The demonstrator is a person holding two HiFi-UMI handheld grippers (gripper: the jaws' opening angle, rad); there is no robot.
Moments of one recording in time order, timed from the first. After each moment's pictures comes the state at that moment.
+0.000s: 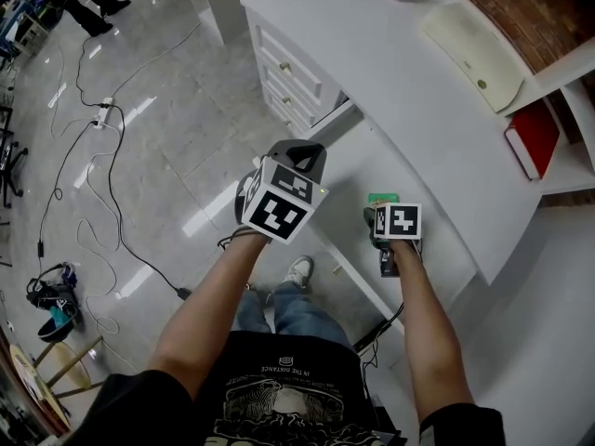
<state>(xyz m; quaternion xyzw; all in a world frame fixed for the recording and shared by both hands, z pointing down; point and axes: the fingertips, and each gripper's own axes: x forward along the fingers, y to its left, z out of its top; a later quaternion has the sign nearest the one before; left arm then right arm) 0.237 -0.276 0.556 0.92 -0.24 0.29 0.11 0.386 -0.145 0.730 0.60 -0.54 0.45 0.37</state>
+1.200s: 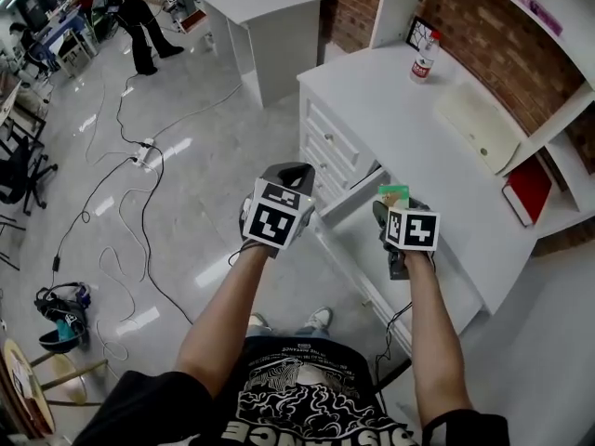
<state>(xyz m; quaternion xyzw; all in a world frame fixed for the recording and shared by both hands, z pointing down) 0.105 -0.327 0.441 0.90 -0.35 0.22 0.09 0.294 -0.264 0.528 0.65 -0.65 0.30 0.26</state>
